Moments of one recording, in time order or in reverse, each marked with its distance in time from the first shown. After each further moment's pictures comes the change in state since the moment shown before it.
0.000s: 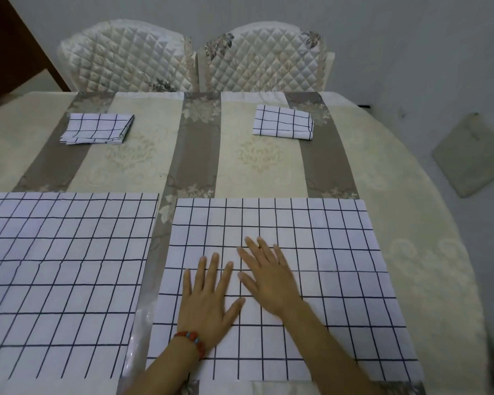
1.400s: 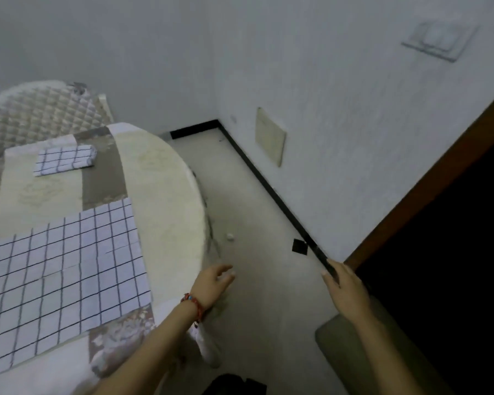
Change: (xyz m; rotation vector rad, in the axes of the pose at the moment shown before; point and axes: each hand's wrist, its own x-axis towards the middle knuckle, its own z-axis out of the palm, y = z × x) left_hand -0.076 0.488 -0.038 -0.601 -0.446 0.242; right_hand -0.531 0.350 -0.136 0.562 0.417 0.941
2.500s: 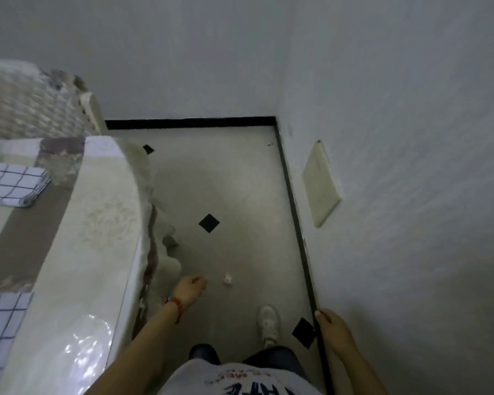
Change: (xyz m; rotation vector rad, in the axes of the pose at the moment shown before) left_hand 0.434 0.044 -0.065 -0.587 0.210 -0.667; right_hand 0.530 -0.029 0.001 -0.022 -0.513 0.234
